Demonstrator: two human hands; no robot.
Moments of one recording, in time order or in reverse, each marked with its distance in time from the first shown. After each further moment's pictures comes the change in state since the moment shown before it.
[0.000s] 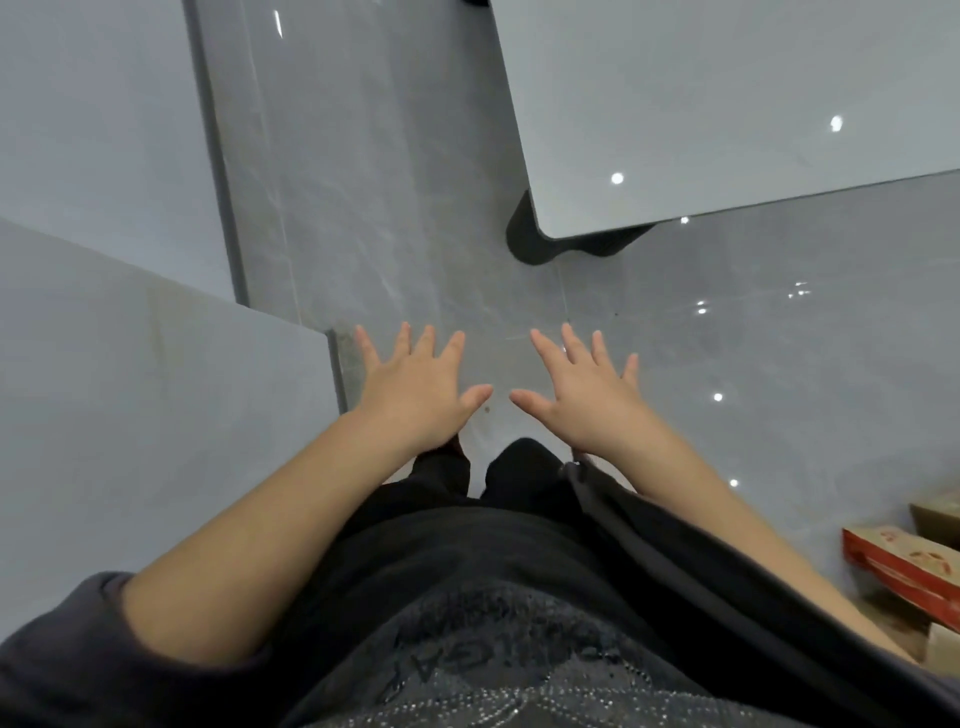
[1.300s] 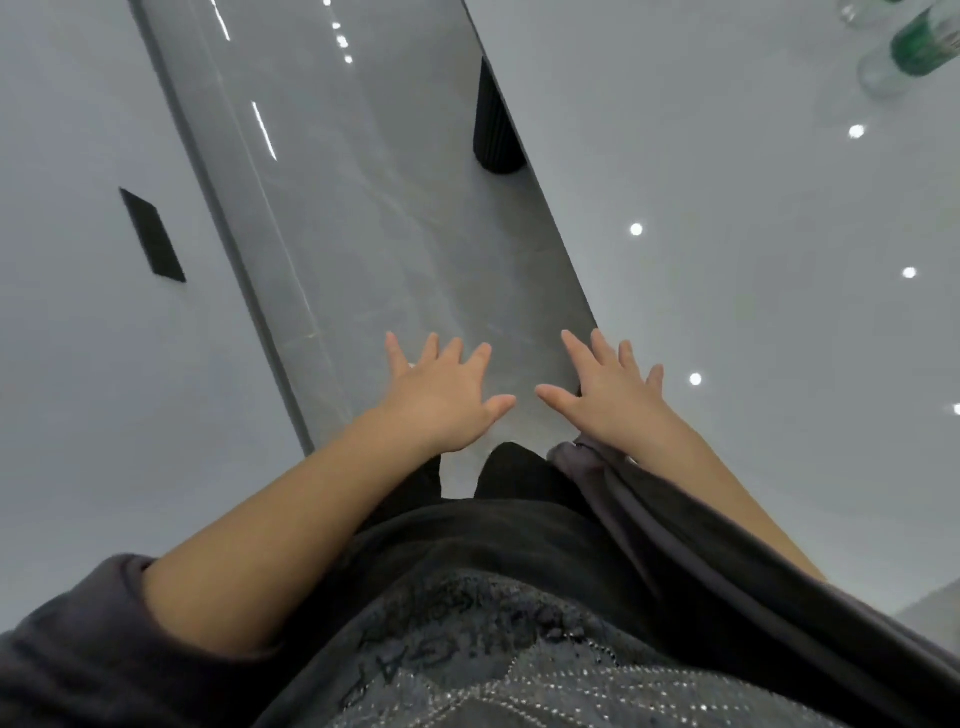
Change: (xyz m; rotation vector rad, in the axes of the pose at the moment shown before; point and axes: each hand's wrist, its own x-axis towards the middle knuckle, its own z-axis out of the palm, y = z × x) left_hand 0.383 -0.238 -0.426 0.120 -0.105 0.184; right_hand 0.385 -0.188 -0.399 0.206 0.008 0.171
